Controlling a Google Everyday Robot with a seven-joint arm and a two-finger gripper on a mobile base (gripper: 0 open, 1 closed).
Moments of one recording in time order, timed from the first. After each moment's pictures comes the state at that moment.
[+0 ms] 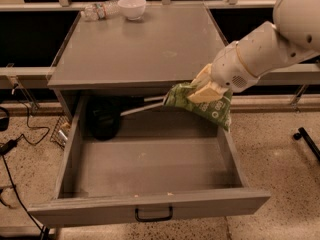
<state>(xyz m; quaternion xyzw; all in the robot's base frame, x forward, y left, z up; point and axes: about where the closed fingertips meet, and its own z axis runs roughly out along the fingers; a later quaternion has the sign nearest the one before) 0.538 -0.095 0.886 -0.63 0.70 0.14 0.31</state>
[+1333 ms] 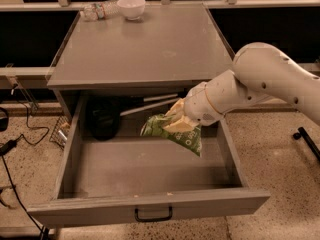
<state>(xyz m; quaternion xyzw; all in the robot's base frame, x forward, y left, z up) 0.520 -0.034 0.795 -0.65 0.66 0.20 0.32</state>
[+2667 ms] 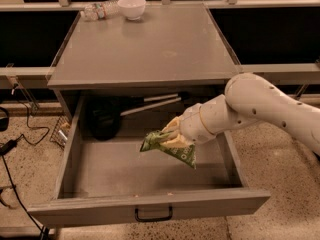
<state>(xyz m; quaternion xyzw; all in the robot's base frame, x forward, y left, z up) 0.514 -0.025 0.739 -0.67 0.63 0.20 0.34</state>
